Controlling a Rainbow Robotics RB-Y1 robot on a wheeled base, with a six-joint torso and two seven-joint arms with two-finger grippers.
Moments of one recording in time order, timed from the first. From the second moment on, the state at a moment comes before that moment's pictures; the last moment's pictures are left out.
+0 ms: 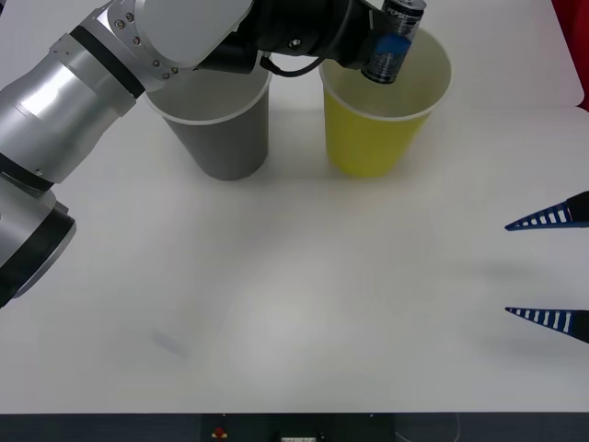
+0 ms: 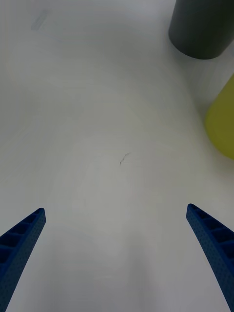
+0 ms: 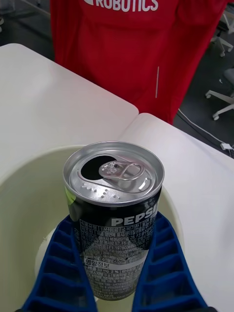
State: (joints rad) right arm 0.26 -1.13 -0.26 -2.01 1.31 -1.13 -0.09; left arm -1.23 0.44 -0.58 -1.23 -1.83 -0.83 1.23
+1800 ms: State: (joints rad) right arm 0.26 -1.13 -0.26 -2.01 1.31 -1.13 -0.09; left arm -0.41 0.97 -0.34 -2.15 -1.74 -0.83 1.06
